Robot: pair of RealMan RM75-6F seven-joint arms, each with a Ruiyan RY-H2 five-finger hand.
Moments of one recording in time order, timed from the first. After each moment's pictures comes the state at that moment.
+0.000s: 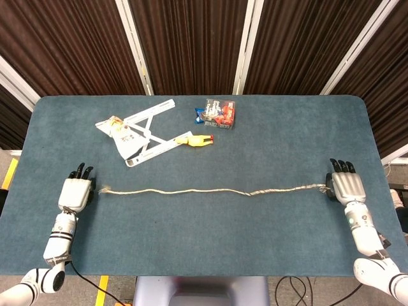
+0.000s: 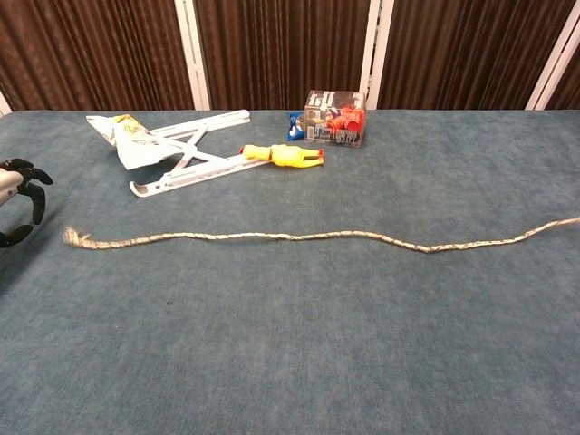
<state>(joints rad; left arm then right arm) -0.47 -1.68 -0.11 -0.87 1.29 1.09 0.22 0.45 -1.42 0.13 -1.06 -1.13 0.87 -0.13</state>
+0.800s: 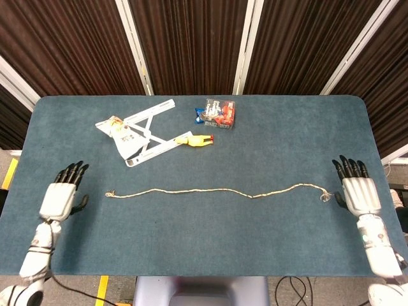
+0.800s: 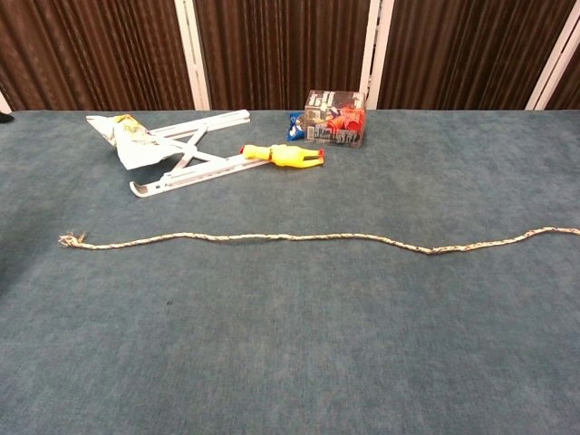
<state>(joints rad) -0.34 -1.38 -0.08 -1.33 1.41 1.31 0.03 0.30 -1.25 0.08 -1.38 -1.29 1.26 -0.18</state>
